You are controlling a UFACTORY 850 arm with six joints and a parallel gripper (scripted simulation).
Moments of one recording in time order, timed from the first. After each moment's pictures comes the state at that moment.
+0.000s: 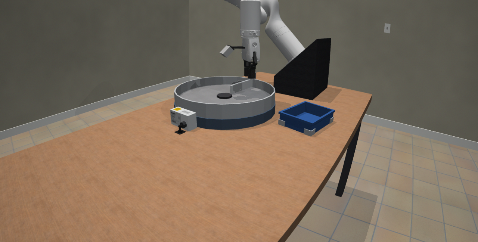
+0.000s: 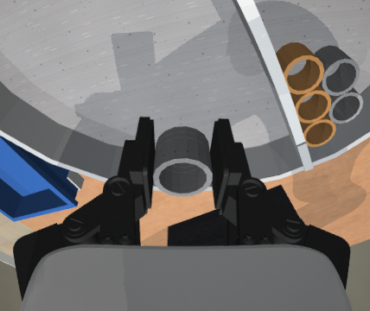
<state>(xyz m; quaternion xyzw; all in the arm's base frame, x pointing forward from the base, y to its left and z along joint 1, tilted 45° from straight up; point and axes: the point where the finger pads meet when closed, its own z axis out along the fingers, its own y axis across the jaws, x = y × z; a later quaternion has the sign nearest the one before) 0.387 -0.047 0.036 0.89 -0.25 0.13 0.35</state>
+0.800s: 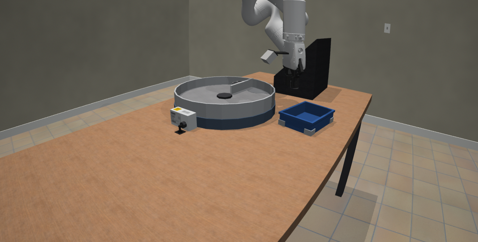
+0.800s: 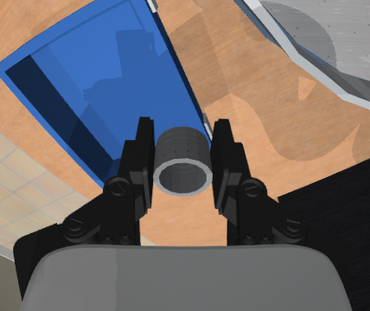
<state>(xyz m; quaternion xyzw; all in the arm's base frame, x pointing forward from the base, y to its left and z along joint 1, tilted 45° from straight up) 0.403 0.102 -0.109 0.89 -0.25 0.13 0.35</state>
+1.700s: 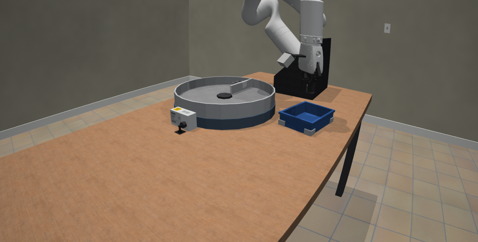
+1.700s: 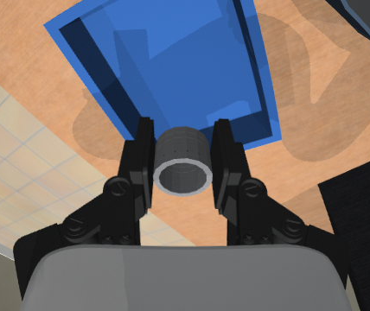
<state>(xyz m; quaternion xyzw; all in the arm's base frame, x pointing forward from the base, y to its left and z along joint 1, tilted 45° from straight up) 0.409 0.152 -0.159 0.89 -0.25 0.13 0.35</state>
